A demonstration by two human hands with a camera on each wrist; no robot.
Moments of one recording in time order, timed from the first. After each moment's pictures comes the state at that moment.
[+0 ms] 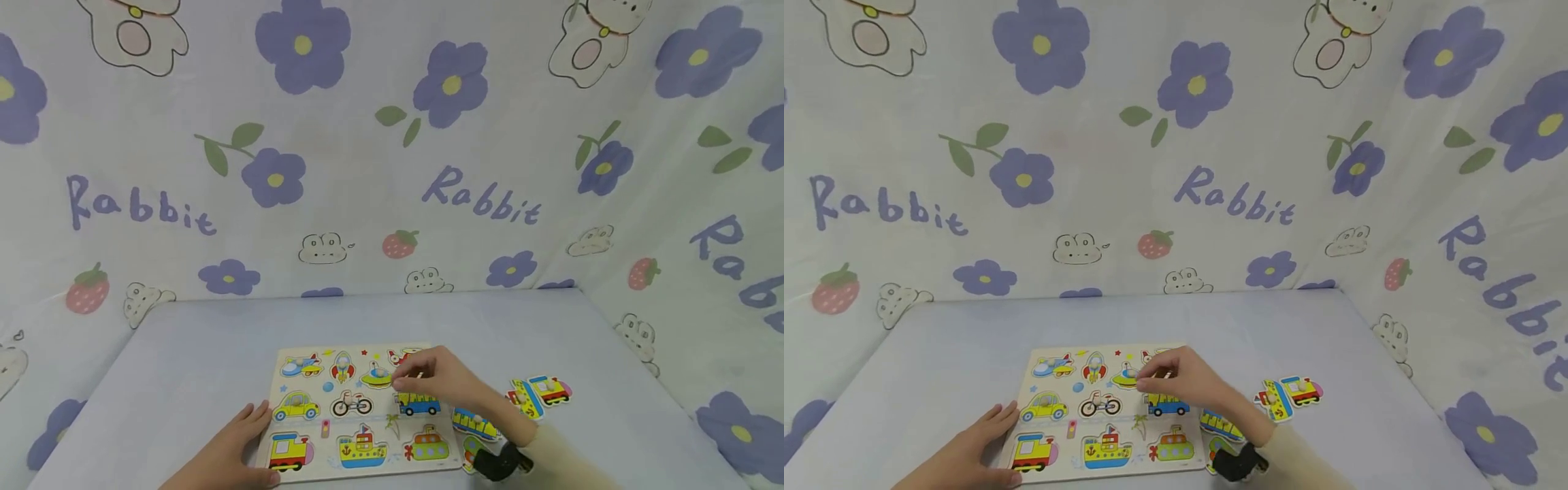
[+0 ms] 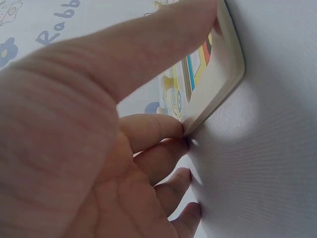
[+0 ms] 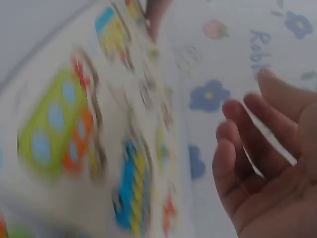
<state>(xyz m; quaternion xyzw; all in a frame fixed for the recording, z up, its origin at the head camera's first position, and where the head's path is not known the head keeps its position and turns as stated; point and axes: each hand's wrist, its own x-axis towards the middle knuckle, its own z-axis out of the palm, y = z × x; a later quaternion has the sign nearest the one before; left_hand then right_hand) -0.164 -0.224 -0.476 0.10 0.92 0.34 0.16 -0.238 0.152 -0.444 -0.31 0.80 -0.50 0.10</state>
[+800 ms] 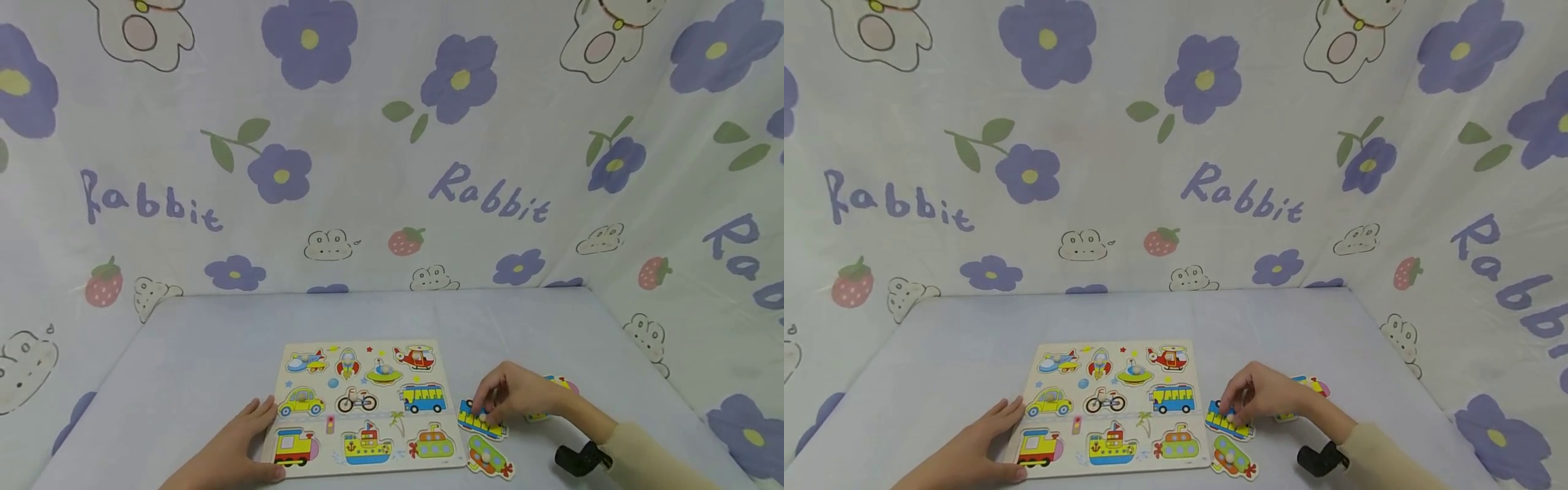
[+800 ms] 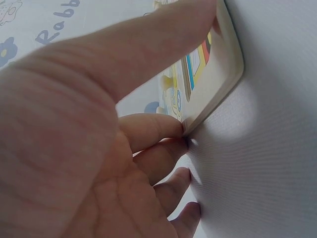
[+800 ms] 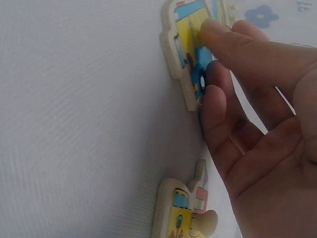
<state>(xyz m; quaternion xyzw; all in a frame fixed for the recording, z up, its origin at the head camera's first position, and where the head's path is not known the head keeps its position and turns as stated) -0.162 -0.219 -0.470 0.08 0.93 0.32 0.15 -0.249 0.274 -0.469 -0.36 0.77 -0.46 0.25</state>
